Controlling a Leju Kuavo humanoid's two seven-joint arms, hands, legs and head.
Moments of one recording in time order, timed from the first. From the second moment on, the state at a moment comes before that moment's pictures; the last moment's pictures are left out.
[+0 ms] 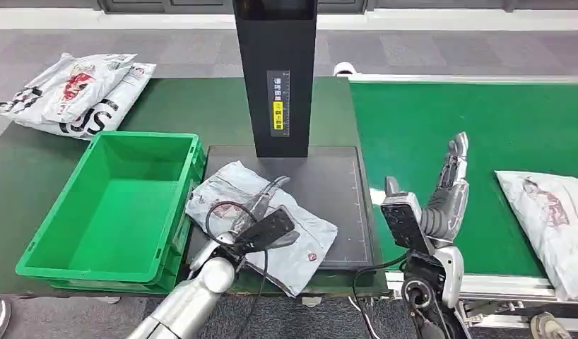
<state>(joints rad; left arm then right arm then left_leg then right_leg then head) -0.43 -0.19 -0.43 -0.88 -0.59 0.10 -0.22 -0.13 0.05 0.19 -1.53 0.75 -0.64 -0.08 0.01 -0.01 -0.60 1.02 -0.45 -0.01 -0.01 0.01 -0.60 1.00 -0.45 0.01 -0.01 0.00</state>
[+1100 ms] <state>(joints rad) -0.55 -0.21 -0.43 -0.53 -0.69 0.30 -0.20 -0.16 0.05 0.19 -1.52 0.72 -0.67 -0.11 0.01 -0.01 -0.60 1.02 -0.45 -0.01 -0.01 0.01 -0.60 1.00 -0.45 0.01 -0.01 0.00</state>
